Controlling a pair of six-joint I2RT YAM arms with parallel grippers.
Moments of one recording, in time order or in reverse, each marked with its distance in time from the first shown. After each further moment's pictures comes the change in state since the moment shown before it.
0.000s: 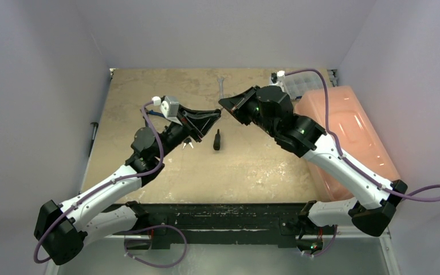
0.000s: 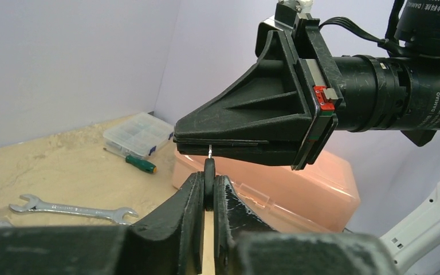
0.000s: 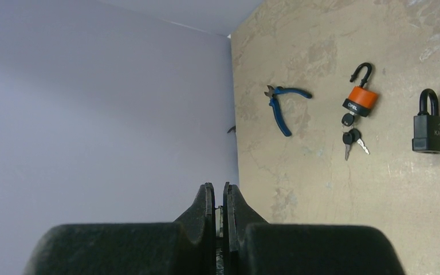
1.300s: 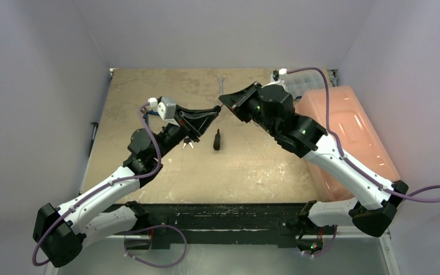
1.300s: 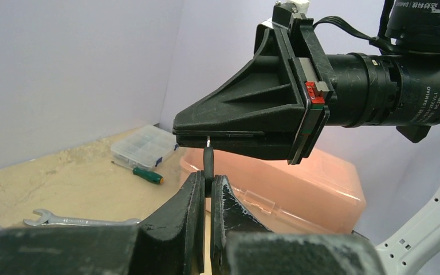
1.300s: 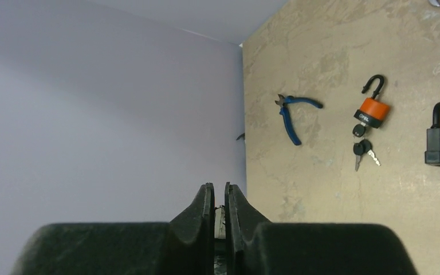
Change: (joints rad) left arm 0.000 -0.027 0.000 0.010 0.005 0.040; right arm 0.002 -0.005 0.001 0.040 0.017 -0.027
